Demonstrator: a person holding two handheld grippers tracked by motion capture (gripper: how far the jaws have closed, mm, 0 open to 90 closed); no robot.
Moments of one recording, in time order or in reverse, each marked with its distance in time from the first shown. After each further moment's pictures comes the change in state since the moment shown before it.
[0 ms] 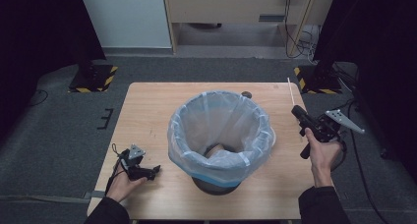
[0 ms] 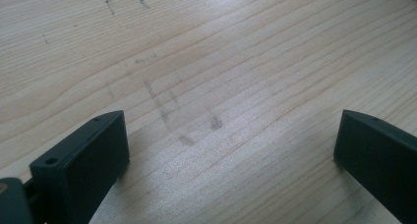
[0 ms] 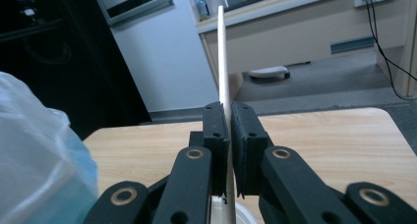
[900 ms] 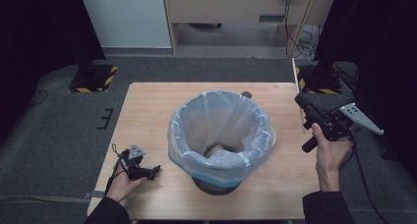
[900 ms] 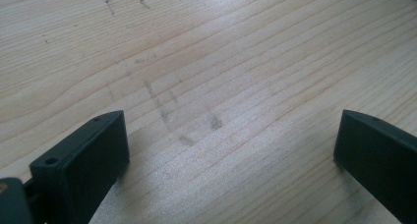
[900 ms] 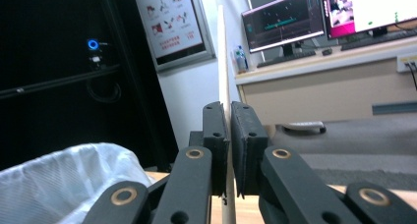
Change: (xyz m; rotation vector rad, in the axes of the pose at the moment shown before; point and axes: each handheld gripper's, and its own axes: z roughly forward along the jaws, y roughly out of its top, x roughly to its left) left arm 0.000 0.000 0.000 0.000 0.000 0.001; right arm 0.043 0.048 -0.029 -0.186 0.147 -0.043
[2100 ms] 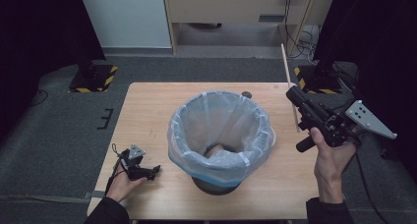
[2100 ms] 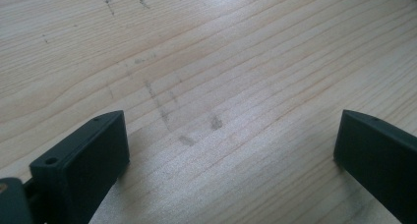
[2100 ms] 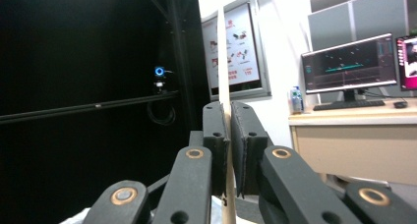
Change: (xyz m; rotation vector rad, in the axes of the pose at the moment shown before) left arm 0.000 0.000 0.000 0.000 0.000 0.000; right arm 0.067 0.042 -0.012 -0.118 0.225 -0.073
